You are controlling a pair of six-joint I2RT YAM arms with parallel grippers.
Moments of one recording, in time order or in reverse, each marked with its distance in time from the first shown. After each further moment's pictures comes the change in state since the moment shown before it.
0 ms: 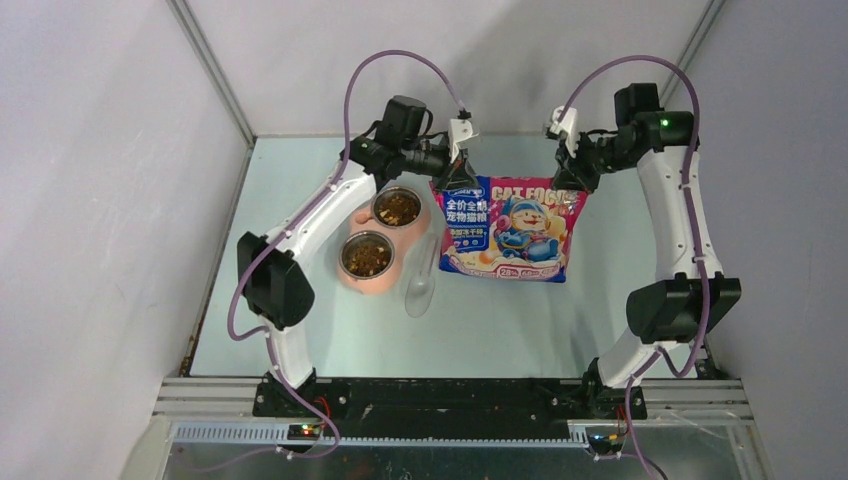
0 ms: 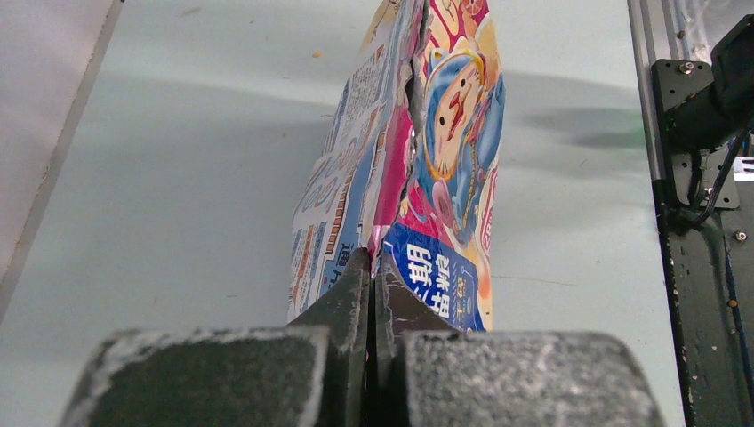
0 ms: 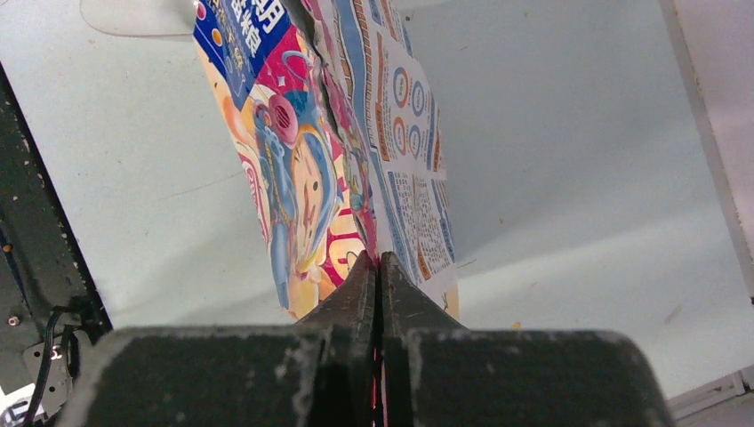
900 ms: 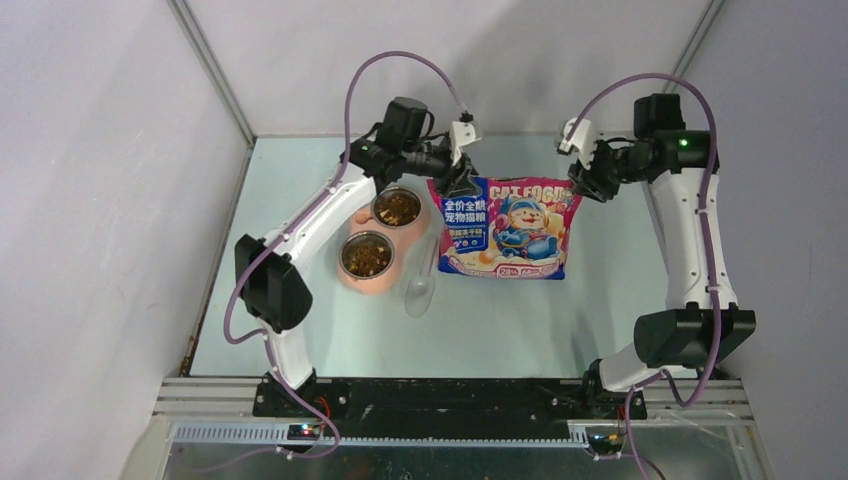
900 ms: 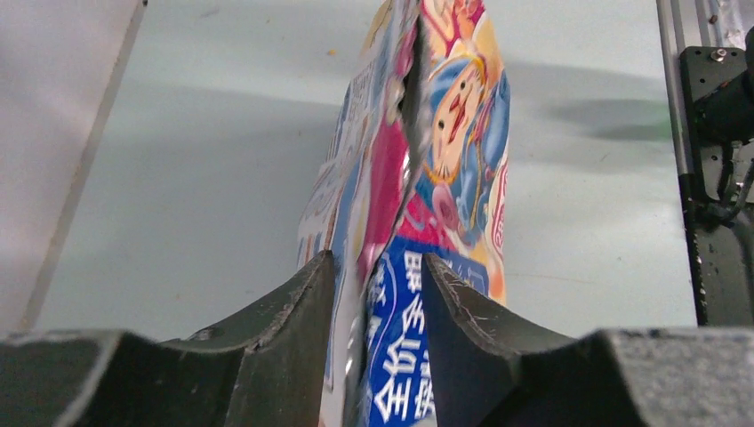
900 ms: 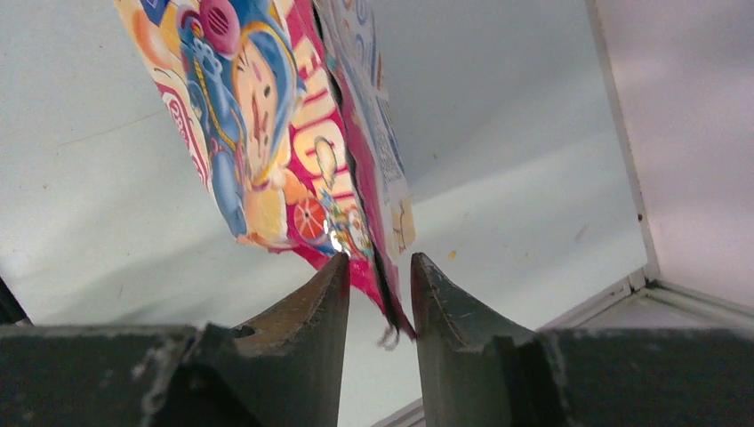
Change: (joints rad) left arm -0.010 -0.023 -0.017 -0.002 -0.038 0.025; right arm -0.057 -0.141 -0.126 0.082 0.136 -0.087
